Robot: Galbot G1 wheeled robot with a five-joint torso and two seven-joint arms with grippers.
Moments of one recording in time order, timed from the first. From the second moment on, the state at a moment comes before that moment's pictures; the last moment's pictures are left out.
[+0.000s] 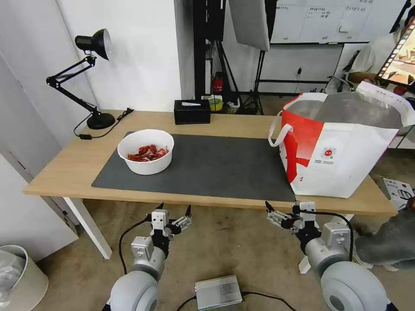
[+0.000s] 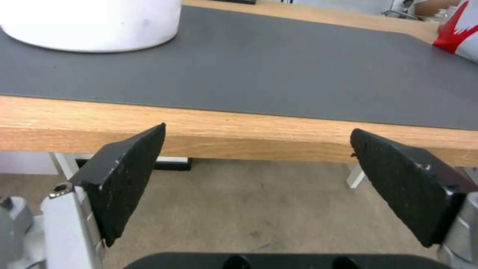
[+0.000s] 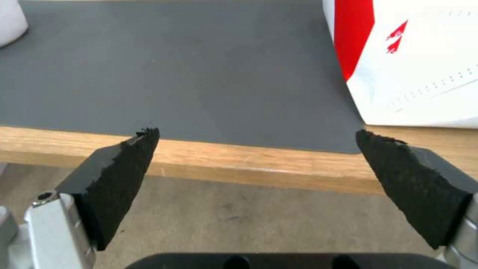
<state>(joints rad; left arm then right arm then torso) 1.46 -1.23 -0.23 -2.12 -0.35 0.22 -0.26 -1.53 1.00 0.43 2.32 0.66 -0.46 0.42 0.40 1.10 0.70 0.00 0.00</state>
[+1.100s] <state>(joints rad) 1.32 -1.16 -0.29 -2.12 -0.53 0.30 -0.34 -1.53 1.00 0.43 2.32 0.65 -0.45 0.43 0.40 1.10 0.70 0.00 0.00</state>
